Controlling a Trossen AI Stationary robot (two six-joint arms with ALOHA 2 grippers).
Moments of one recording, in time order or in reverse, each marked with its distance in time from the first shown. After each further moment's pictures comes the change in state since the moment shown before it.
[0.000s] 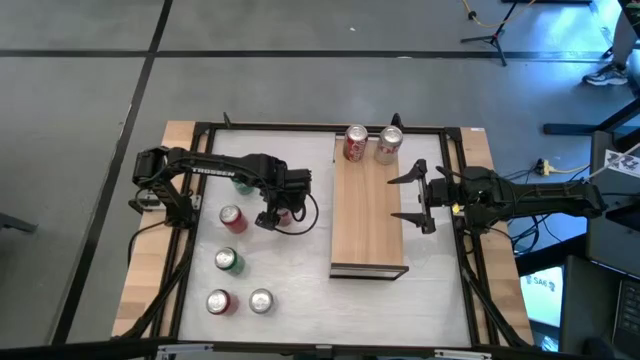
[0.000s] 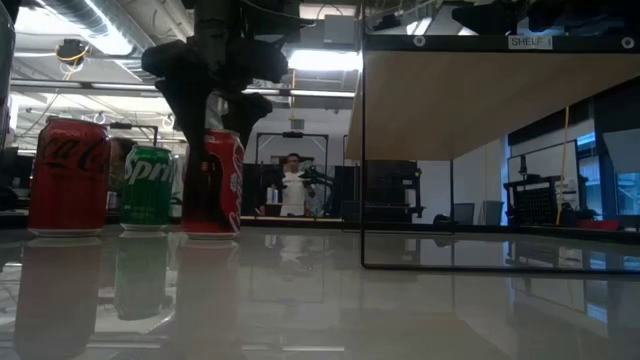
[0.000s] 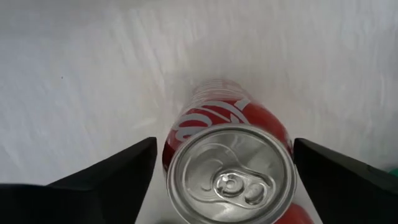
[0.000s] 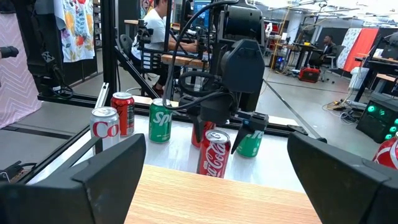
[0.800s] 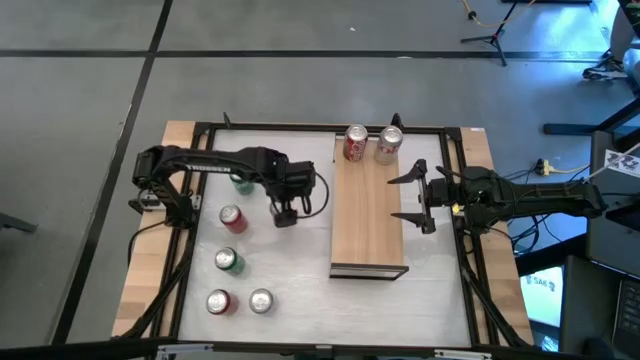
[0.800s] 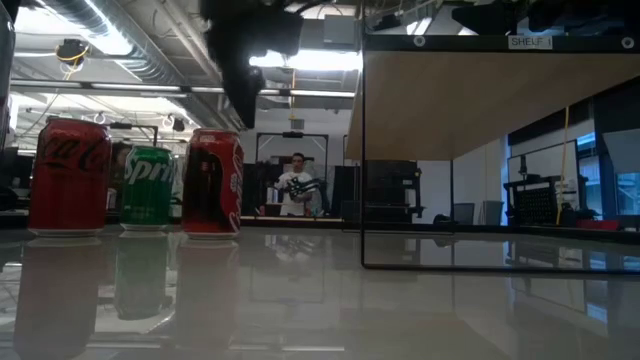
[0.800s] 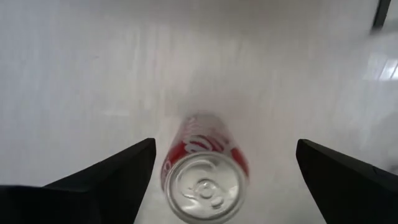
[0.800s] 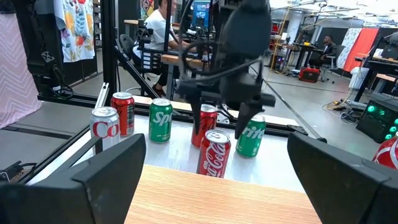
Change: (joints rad) left arm -0.018 0.000 0.170 -0.045 0.003 -0.532; right arm 0.000 0.000 0.000 0.000 0.000 0.000
